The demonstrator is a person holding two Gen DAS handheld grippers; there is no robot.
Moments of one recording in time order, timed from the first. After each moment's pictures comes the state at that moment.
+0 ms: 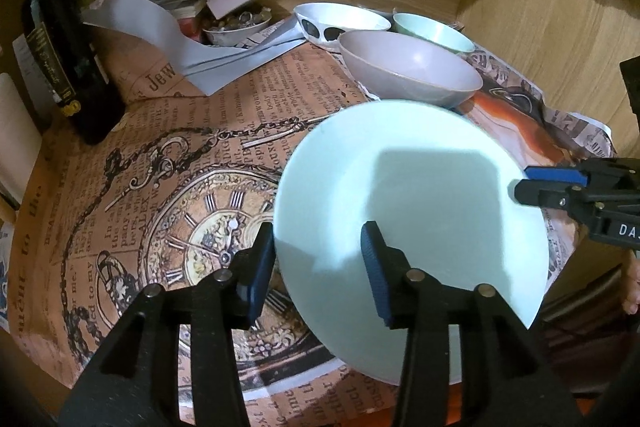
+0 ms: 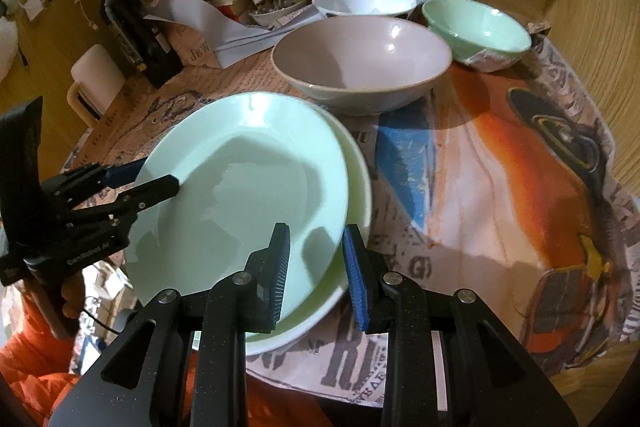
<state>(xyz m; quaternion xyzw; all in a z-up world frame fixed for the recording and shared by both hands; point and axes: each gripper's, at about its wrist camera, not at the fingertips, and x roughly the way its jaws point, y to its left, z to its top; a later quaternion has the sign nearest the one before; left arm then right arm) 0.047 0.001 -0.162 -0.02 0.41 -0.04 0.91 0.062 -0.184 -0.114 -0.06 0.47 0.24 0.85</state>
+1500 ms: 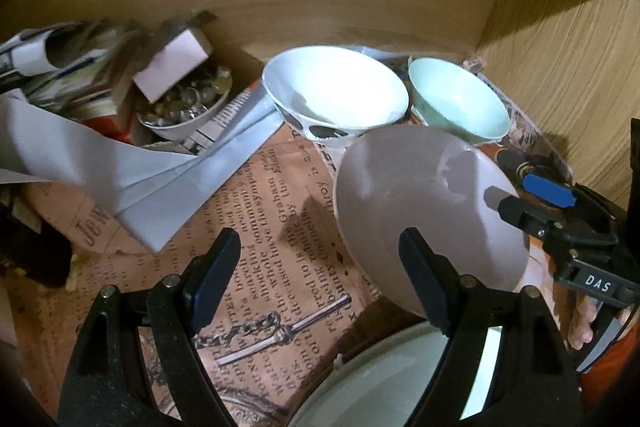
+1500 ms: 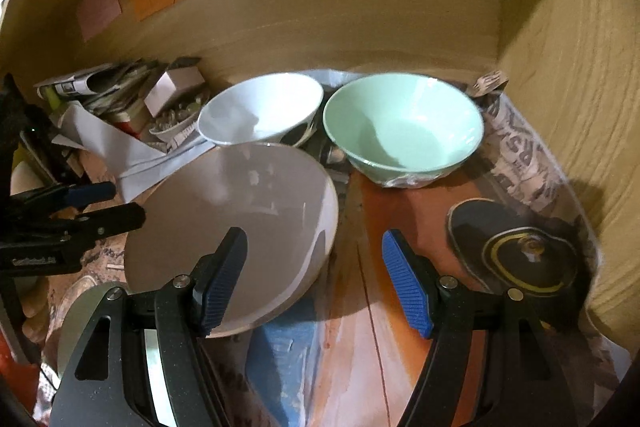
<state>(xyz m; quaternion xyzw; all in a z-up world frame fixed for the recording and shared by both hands) 0.216 -0.014 -0.126 -0.02 0.43 -0.07 0.90 0.185 -0.213 -0.105 0.00 0.39 0.18 0.90</state>
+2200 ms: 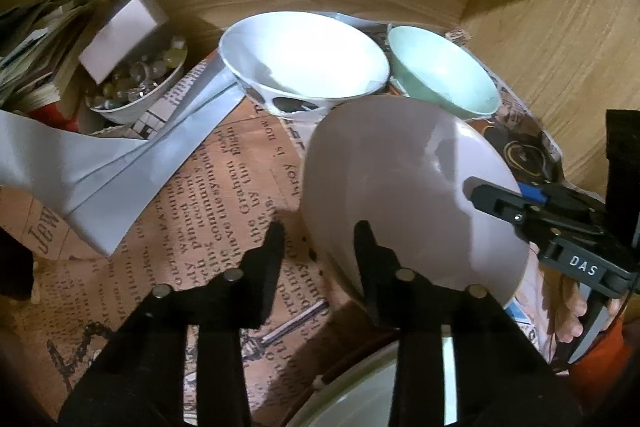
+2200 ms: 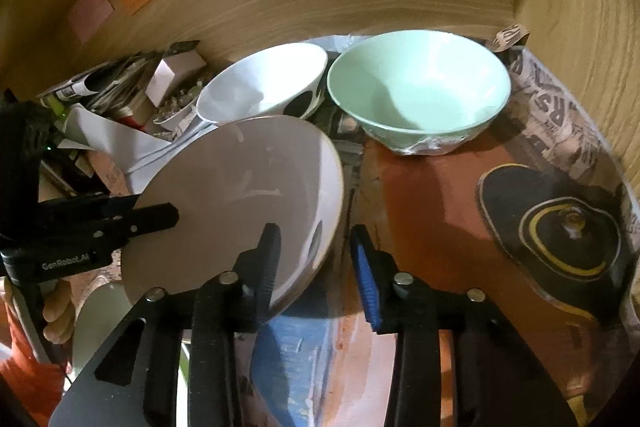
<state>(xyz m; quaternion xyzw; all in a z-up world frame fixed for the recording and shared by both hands) 0.234 -0.025 -0.148 -0.02 0.47 -0.13 0.87 0.201 -0.217 -0.125 0.05 0.43 0.21 0.87</state>
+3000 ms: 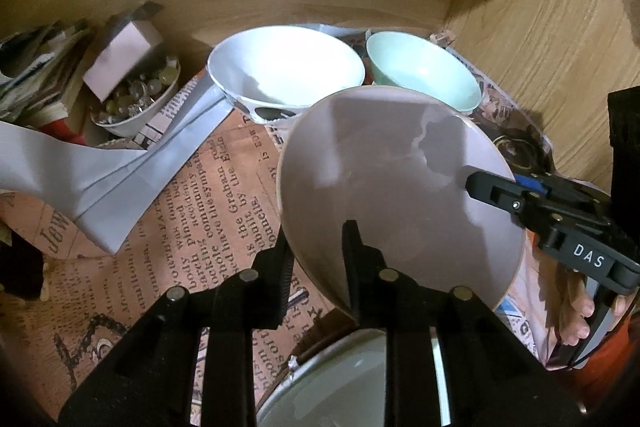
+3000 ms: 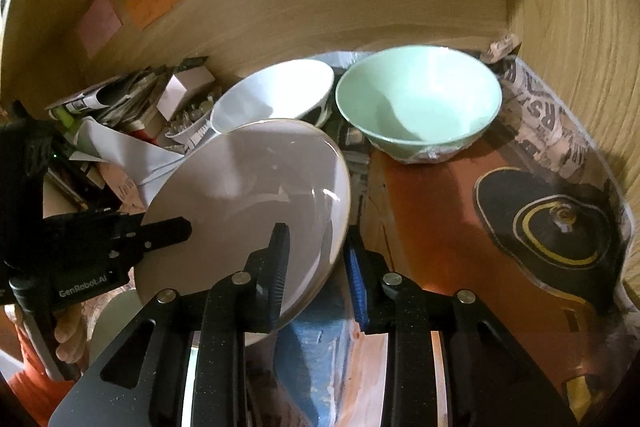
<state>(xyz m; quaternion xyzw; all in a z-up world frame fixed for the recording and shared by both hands) 0.219 -0.039 -0.134 0.00 0.45 -0.12 0.88 0.186 -0.219 -0.110 0.06 0.42 0.20 0.89</state>
